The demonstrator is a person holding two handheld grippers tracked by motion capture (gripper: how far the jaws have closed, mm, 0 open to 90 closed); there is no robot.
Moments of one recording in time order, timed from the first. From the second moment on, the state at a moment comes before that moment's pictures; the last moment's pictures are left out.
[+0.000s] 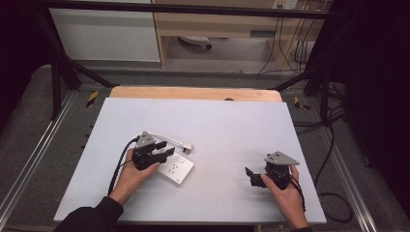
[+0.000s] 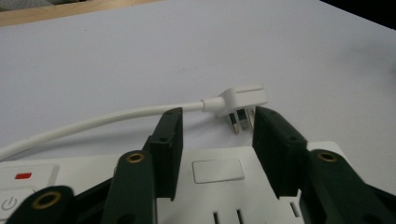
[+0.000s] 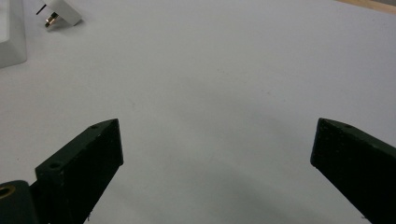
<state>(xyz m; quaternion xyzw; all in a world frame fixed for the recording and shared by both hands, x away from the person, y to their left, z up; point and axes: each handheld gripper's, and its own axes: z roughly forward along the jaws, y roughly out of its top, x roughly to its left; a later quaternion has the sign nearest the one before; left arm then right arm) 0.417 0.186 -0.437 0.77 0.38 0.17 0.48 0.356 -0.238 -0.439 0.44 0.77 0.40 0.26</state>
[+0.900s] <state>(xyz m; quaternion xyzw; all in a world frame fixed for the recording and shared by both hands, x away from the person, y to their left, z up) 0.414 0.180 -0.430 0.76 0.38 0.17 0.50 0.356 -0.237 -0.439 0.44 0.77 0.40 0.25</state>
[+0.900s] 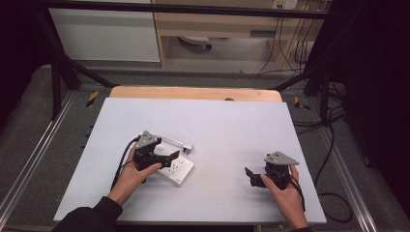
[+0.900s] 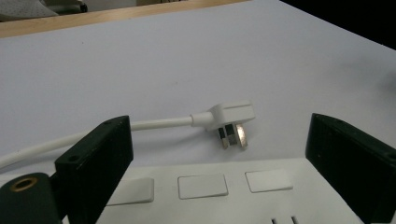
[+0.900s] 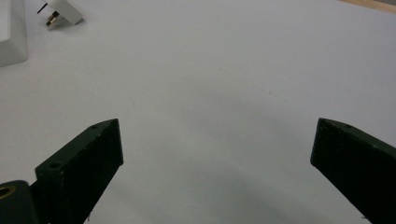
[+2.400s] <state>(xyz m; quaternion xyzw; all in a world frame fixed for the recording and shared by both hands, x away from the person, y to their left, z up) 0.397 0.228 -0.385 0.74 0.40 0.19 0.50 0.357 -0.237 -0.438 0.43 0.77 0.40 0.25</state>
